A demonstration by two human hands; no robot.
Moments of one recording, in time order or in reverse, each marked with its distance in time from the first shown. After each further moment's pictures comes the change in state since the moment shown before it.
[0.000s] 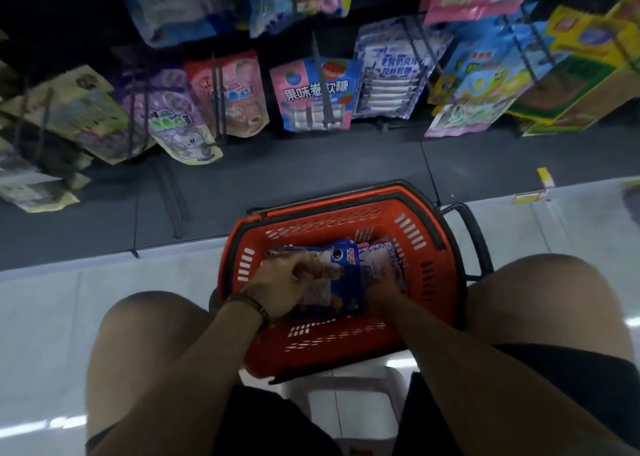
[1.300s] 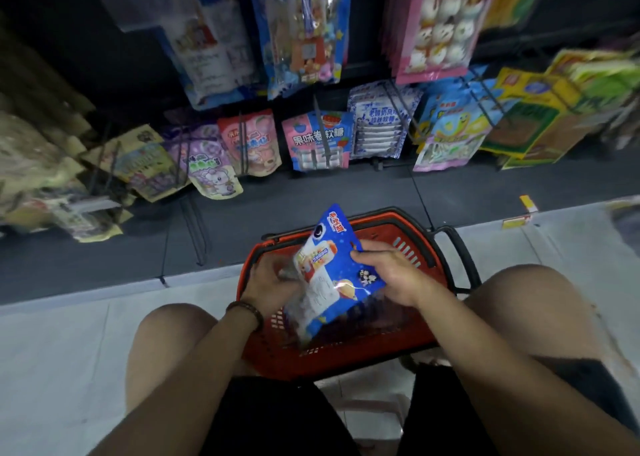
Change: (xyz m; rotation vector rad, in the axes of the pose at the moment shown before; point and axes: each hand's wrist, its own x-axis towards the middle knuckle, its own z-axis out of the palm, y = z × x) left_hand -0.036 -0.004 -0.018 -0.221 0.220 -0.198; right_hand -0.259 -0.147 -0.015 0.372 -0.336 -0.524
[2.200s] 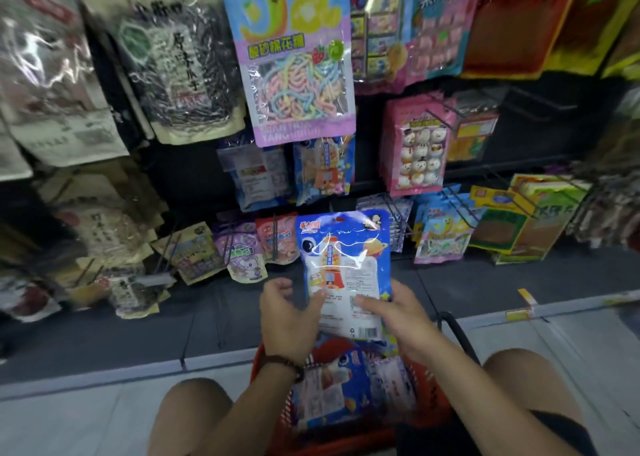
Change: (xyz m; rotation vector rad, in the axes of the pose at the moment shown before) left_hand -0.103 0.129 -0.038 -0.497 0.545 0.195; right_hand -0.106 -0.080 0.058 -0.228 0.123 -0.444
